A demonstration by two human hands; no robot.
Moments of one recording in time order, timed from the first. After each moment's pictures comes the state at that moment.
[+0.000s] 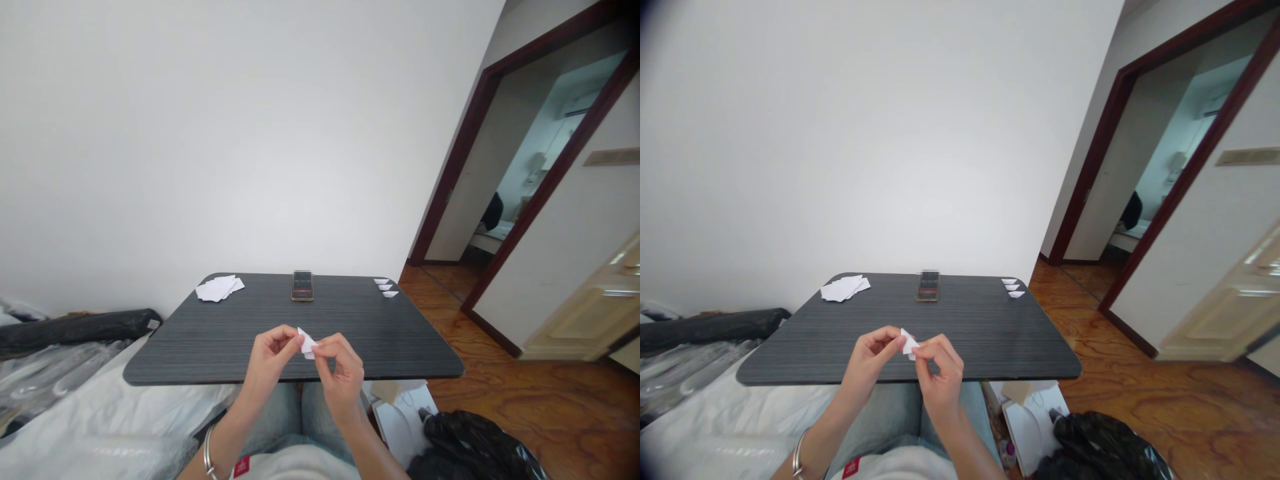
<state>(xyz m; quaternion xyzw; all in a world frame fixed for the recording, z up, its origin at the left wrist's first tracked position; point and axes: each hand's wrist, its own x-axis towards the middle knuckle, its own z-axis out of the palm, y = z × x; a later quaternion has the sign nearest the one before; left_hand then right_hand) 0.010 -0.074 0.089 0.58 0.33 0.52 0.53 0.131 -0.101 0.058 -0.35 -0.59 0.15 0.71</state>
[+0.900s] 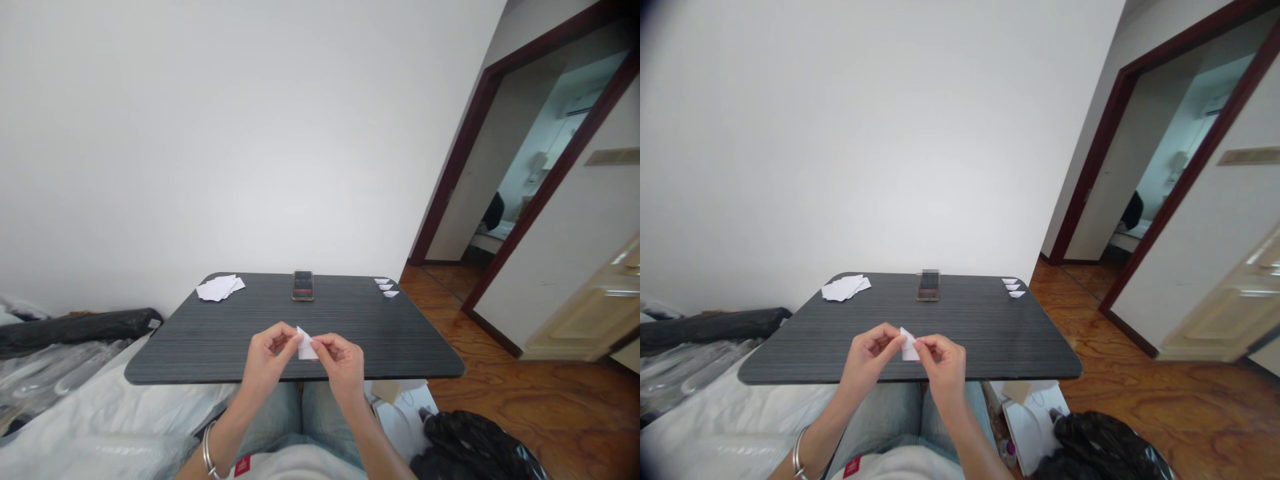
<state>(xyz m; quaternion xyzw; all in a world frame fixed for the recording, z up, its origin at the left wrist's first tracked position) 0.005 -0.074 0.091 0.64 0.35 0.52 0.45 0.139 -0.094 0.062 -0.43 -0.54 0.34 0.64</state>
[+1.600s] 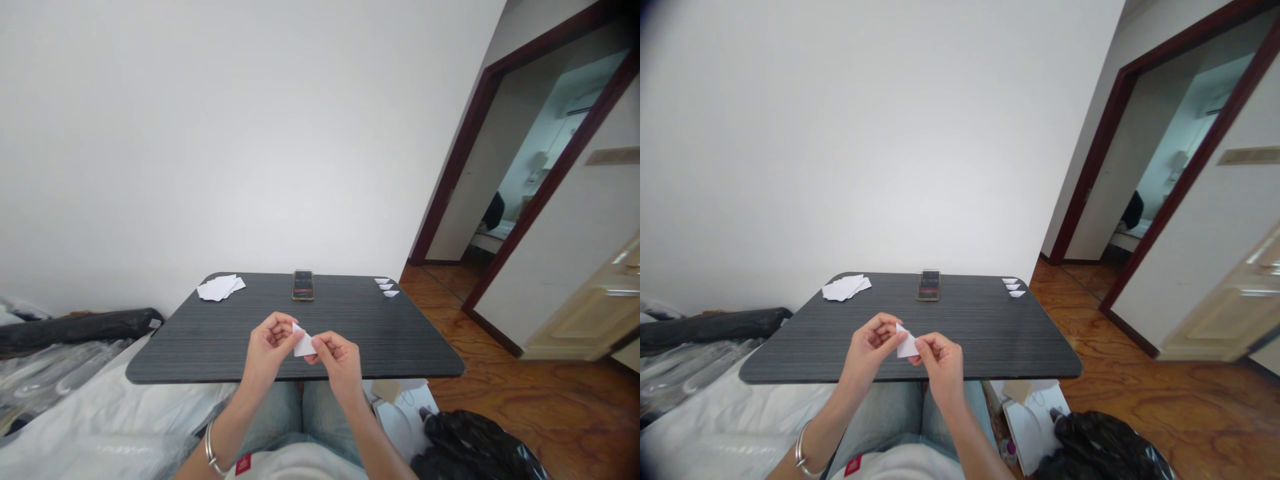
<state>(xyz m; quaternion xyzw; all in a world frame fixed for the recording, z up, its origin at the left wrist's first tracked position) 0.010 -0.069 0.096 0.56 0.35 0.57 0.49 0.134 -0.094 0.065 -0.40 -0.50 0.40 0.65</state>
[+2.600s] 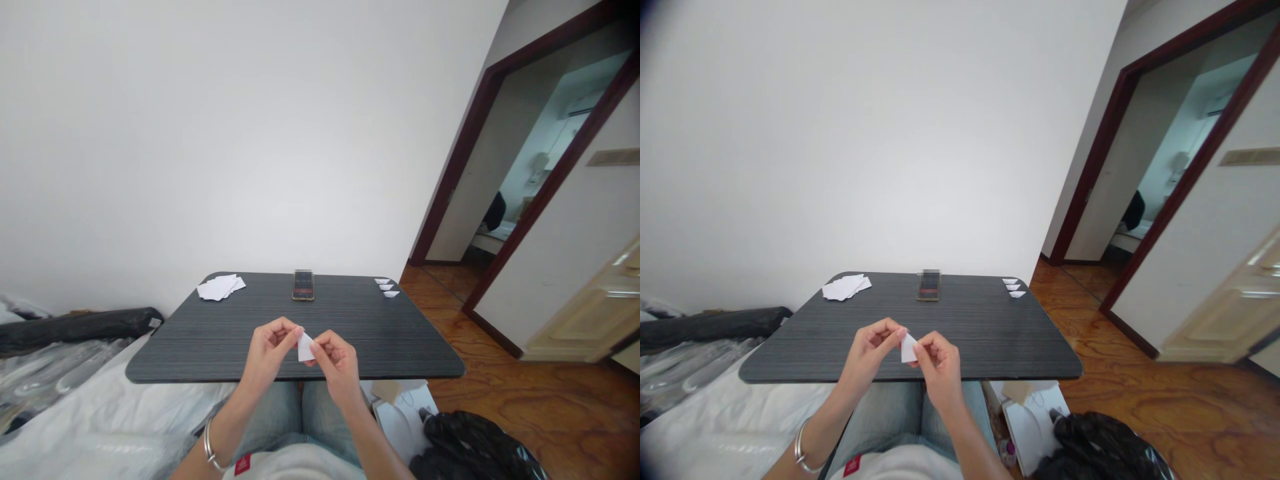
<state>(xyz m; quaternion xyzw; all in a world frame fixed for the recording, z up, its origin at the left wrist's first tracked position) 0.008 -0.068 0.099 0.61 0.35 0.52 0.49 0.135 -0.098 0.066 -0.35 -0.54 0.42 0.64</state>
